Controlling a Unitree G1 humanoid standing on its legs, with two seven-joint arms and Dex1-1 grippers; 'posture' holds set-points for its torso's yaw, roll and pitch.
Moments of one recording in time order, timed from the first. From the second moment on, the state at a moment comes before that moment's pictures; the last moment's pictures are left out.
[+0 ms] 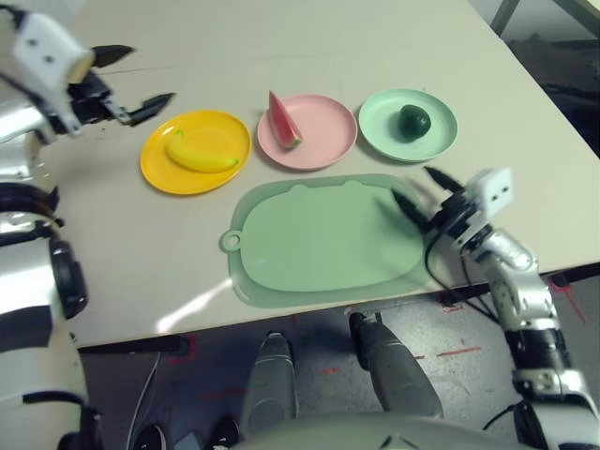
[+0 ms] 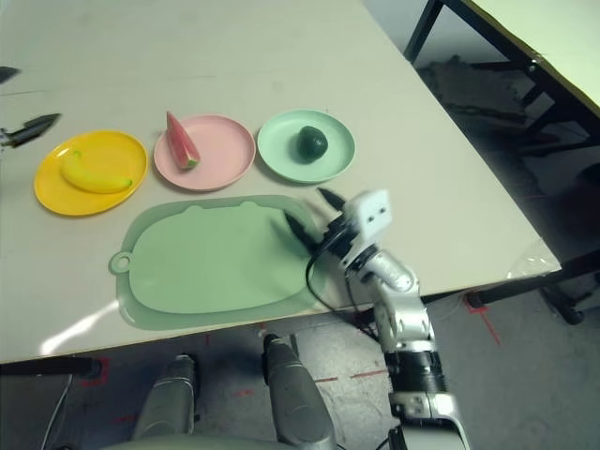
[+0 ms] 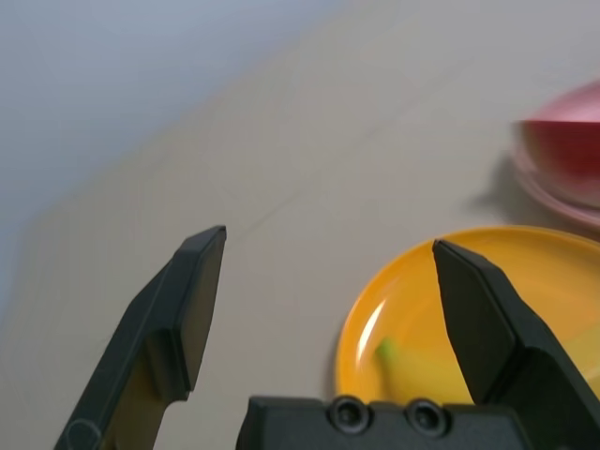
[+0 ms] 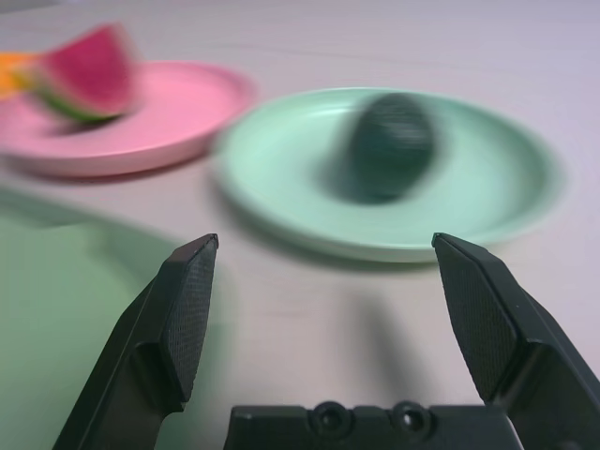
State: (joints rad) left arm -0.78 1.00 0.37 1.06 -0.25 -0.39 -0.94; right arm -0.37 -0.38 -0.18 0.29 0.31 -0.10 0.62
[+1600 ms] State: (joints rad) left arm 0.09 0.57 0.67 0.12 -0.51 -0.07 -0.56; right arm -0.34 -0.45 -0.41 0.65 0.43 -0.43 0.77
